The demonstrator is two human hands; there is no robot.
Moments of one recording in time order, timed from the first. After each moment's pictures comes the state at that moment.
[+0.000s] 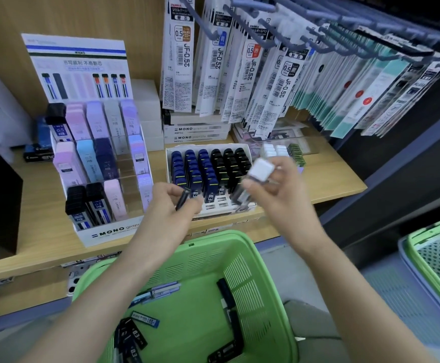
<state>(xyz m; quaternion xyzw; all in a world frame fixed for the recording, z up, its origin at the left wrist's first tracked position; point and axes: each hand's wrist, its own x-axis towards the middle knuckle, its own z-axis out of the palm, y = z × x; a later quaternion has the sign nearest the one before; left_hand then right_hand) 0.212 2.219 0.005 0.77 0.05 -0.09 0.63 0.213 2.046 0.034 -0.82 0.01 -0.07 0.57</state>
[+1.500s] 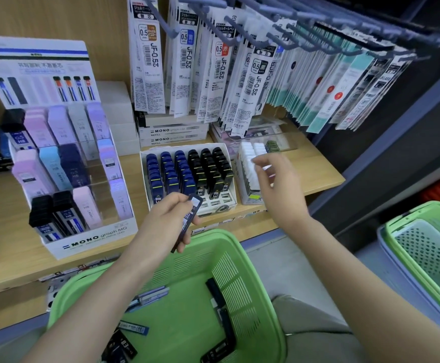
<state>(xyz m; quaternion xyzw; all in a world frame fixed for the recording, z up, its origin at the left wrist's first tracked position) 0.213 2.192 0.005 0.72 0.05 -0.18 0.67 0.244 1.987 0.002 -0.92 0.01 -0.20 0.34</state>
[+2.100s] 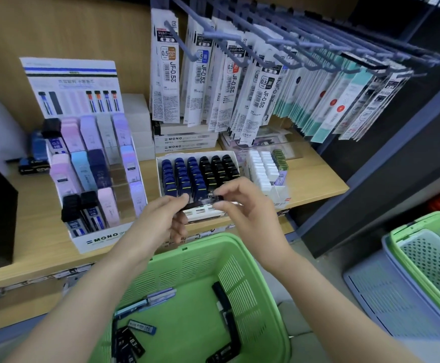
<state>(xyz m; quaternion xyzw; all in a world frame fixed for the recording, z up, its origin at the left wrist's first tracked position) 0.217 2.220 0.007 0.66 0.09 -0.20 0.72 0.194 2.060 0.018 -0.81 -0.11 -0.10 0.57</state>
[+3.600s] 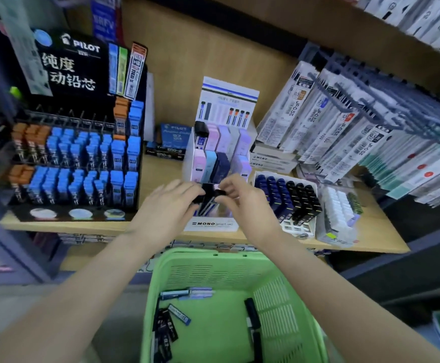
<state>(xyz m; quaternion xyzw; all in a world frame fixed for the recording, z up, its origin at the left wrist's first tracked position) 0.201 2.380 -0.028 0.94 -0.17 0.19 0.23 0.232 2.209 0.014 -0.93 -0.20 -0.03 0.32</state>
